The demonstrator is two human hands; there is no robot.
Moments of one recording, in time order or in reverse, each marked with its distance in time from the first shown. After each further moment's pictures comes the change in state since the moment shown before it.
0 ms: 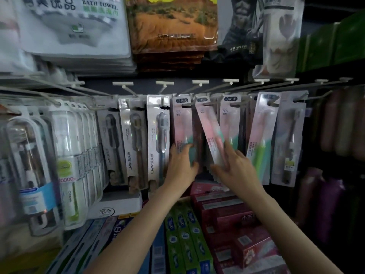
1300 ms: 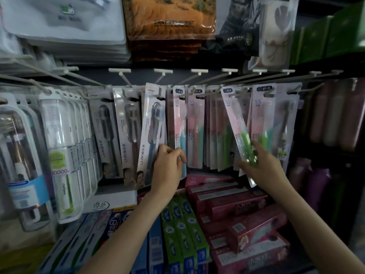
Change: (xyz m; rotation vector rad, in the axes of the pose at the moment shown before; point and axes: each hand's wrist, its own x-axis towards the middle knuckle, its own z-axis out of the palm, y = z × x) left_hand -0.019 -0.032 0.003 -0.027 0.213 0.176; right_hand -0.025 0.028 -0.037 0.108 0.012 0.286
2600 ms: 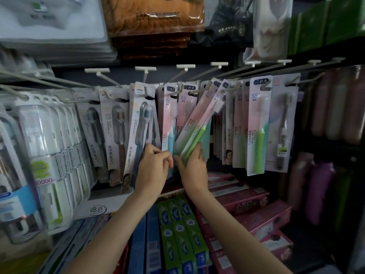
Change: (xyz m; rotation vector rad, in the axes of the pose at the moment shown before) left_hand 0.007 -0.014 -0.011 0.139 -0.005 0.039; right_hand 0.017 -0.060 0.138 0.176 0.015 0.000
